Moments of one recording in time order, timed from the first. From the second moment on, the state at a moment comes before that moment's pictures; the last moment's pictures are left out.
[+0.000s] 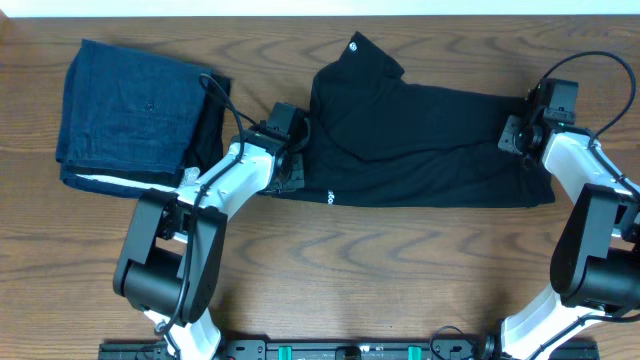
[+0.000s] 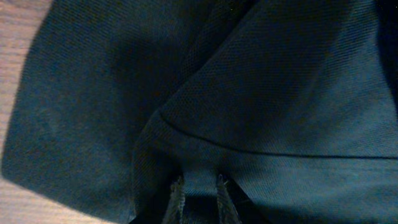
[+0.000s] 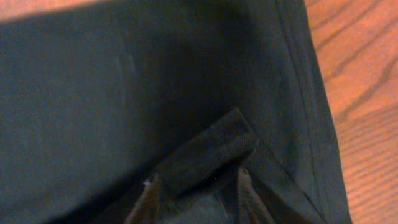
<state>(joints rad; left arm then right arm) -0.37 1.86 1.14 -0.63 -0.03 -0.45 -0.20 1.87 1.15 -0.36 0.07 0.18</state>
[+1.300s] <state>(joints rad) -0.34 2.05 1.34 -0.52 -0.03 -0.32 -0.20 1.62 1.19 -0.85 -0.10 0.20</state>
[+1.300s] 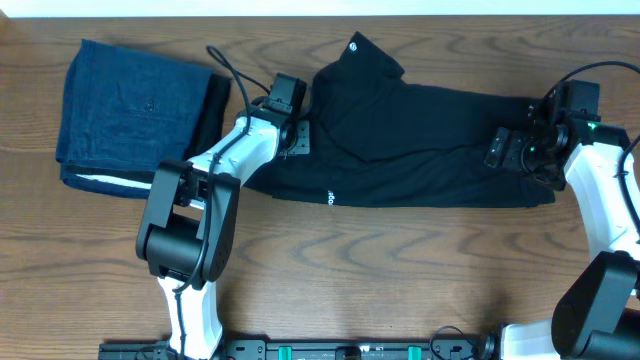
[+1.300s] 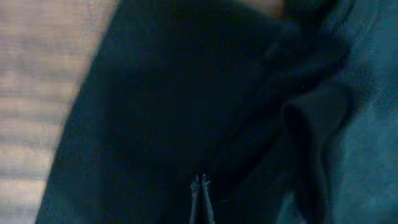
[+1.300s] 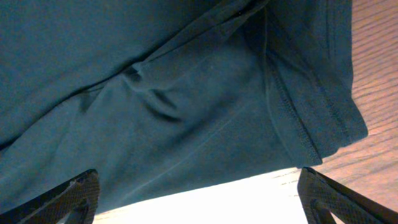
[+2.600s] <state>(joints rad) -0.34 1.78 1.83 -1.12 0.05 -0.31 -0.20 1.62 1.20 -0.83 -0.18 0.15</state>
